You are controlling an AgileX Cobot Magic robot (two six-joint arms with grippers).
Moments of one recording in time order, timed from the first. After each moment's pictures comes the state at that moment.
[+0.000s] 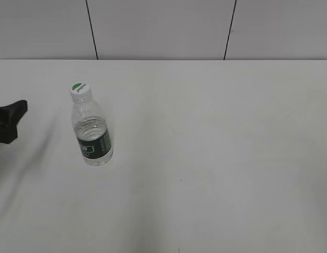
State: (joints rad) left arm 0.06 1.53 -0.28 0.41 -0.91 -0.06; right arm 0.07 -0.01 -0.50 0.00 1.08 -0.10
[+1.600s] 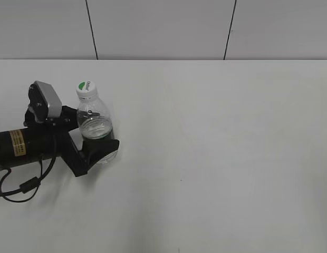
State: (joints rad) left arm -0.10 2.06 -0.62 1.00 -1.15 -0.19; right arm 0.07 -0.01 -0.50 0.00 1.08 -0.10
